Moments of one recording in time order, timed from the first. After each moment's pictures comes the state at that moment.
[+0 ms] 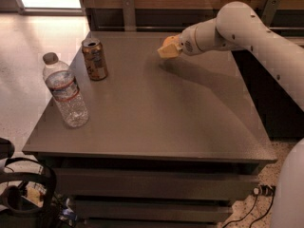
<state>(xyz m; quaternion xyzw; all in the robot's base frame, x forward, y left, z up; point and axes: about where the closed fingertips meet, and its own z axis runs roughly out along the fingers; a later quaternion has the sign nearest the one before) 0.775 -0.069 0.865 -0.39 0.78 0.16 0.46</state>
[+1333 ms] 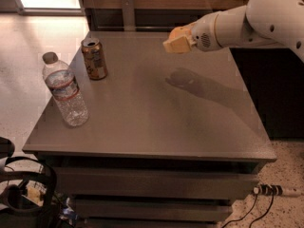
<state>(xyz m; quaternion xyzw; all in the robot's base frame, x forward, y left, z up) 0.691 -0.074 0.934 -0.41 0.74 0.19 0.49</state>
